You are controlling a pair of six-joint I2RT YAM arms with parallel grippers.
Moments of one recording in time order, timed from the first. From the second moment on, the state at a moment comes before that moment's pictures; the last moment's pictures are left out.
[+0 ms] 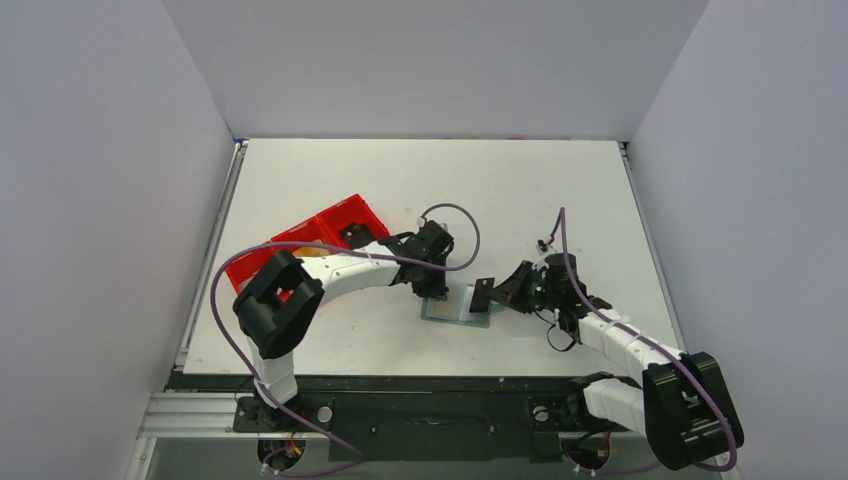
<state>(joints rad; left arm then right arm) -0.86 1.84 1.20 -0.41 0.02 -0.81 0.28 1.14 0.35 0.08 -0.41 0.83</state>
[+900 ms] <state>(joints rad) -0.61 1.50 1.08 -0.26 0.51 -0.73 0.28 1.04 0.48 0.18 -0.62 0.99</state>
